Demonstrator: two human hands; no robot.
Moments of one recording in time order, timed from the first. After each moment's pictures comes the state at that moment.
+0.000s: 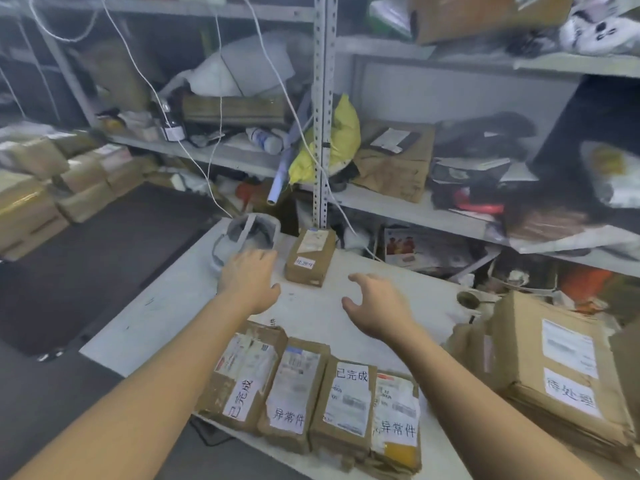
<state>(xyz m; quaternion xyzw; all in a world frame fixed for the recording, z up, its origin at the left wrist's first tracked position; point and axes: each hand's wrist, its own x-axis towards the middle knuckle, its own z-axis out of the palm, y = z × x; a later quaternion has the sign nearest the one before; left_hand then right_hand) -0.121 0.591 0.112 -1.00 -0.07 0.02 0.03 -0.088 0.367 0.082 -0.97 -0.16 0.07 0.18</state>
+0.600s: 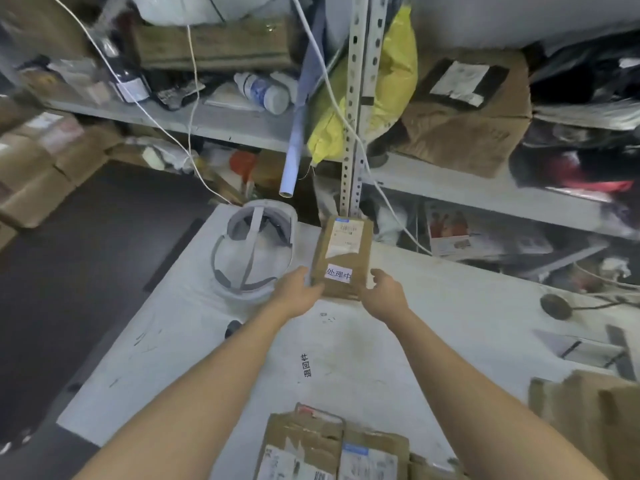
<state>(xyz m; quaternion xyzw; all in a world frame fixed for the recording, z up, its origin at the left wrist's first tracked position) 0.072 0.672 -0.046 -0.88 -0.19 0.18 -0.39 0.103 0.494 -0.060 -0.89 0.07 0.20 0.40</state>
